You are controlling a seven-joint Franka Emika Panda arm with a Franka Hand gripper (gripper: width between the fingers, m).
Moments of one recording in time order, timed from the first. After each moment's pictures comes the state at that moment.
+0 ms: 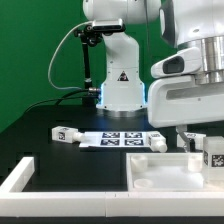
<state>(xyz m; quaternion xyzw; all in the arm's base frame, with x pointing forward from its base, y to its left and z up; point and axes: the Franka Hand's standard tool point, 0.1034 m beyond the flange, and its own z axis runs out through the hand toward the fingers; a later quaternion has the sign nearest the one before) 0.637 0.112 0.088 -1.00 0.03 -0.07 0.05</state>
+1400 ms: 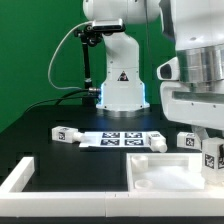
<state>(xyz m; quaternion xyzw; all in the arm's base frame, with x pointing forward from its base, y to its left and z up) 0.639 0.111 0.080 -0.83 0.55 0.02 0.09</state>
